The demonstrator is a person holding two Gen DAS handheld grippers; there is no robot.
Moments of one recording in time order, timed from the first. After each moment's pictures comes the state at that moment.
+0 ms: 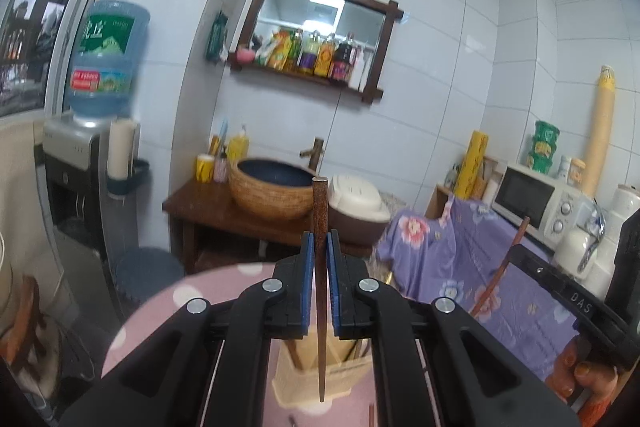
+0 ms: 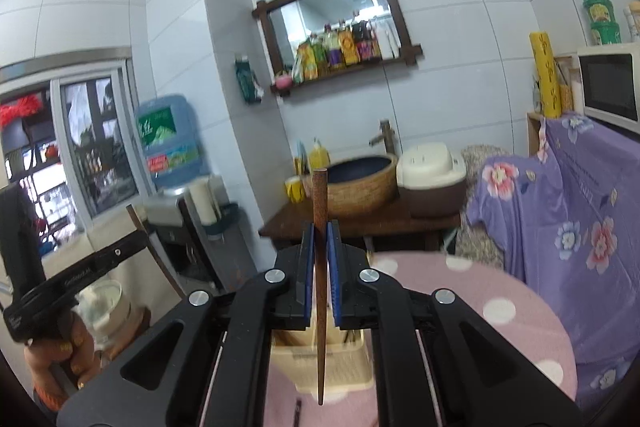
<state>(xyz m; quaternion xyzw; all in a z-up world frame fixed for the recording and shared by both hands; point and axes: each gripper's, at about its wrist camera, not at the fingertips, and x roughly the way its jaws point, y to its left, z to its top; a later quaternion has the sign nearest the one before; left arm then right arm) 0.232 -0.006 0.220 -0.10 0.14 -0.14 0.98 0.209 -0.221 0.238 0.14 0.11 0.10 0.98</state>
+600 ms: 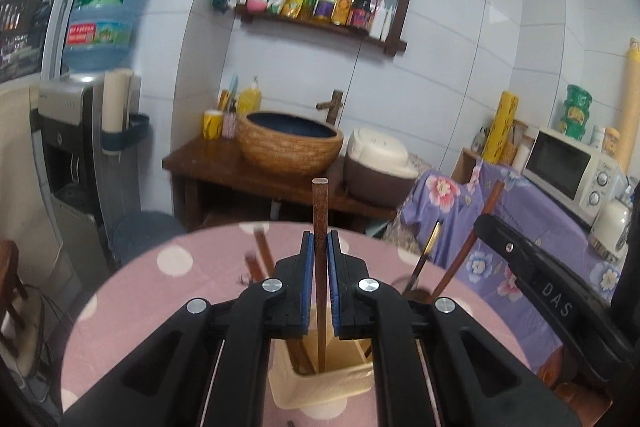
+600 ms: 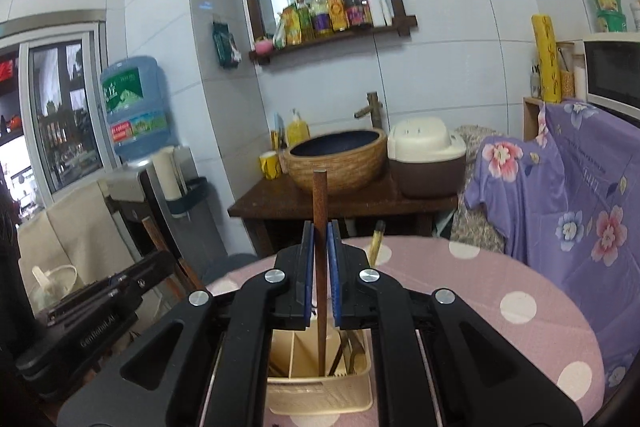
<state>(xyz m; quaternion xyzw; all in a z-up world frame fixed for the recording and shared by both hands) 0.290 -0.038 0.111 -0.09 0.21 -0.11 0.97 0.296 -0.179 0.154 0.11 0.16 0.06 0.98</state>
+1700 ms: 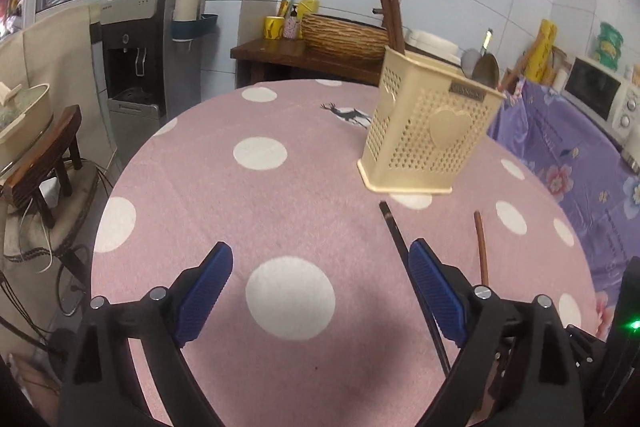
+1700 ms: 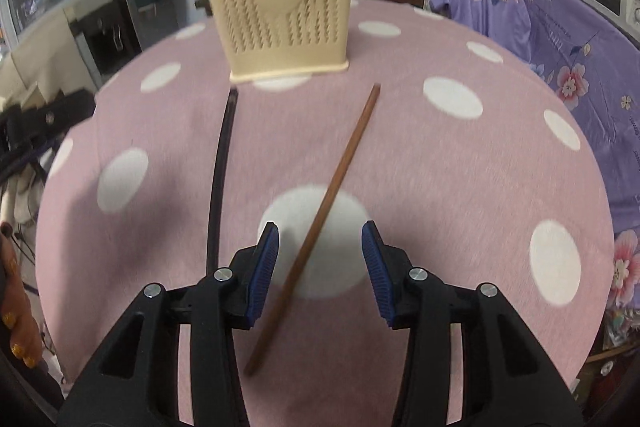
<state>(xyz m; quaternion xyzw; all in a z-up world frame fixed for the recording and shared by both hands) 0.159 0.013 -0.024 -0.06 0.34 -0.04 0.94 0.133 -0.126 -0.060 0.03 0.44 0.01 0.90</state>
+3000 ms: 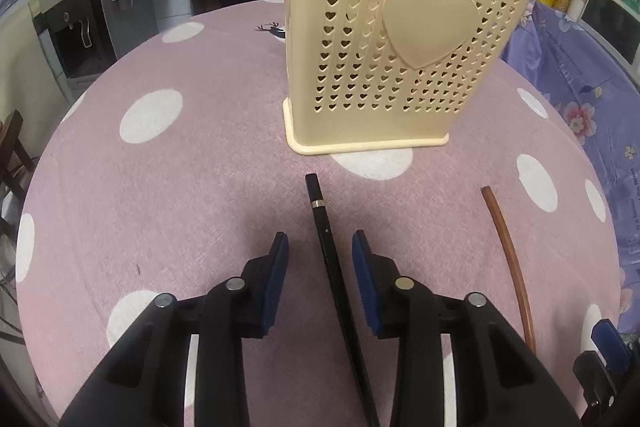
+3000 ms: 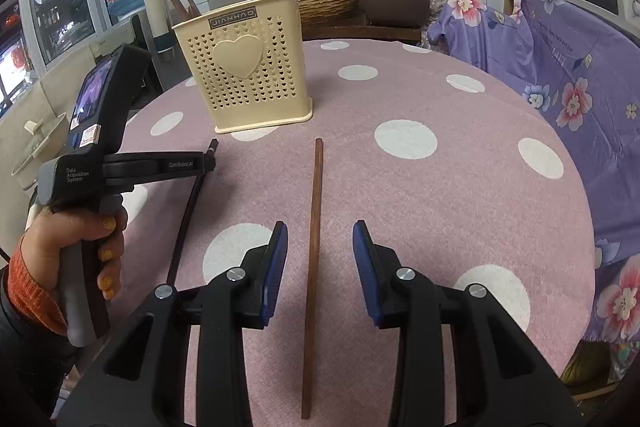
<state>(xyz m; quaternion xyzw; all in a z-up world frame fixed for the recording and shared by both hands) 0.252 -0.069 -0.076 -0.02 0.47 -0.05 0.88 0.129 -0.208 -0.030 0.06 0.37 0.06 0.93</state>
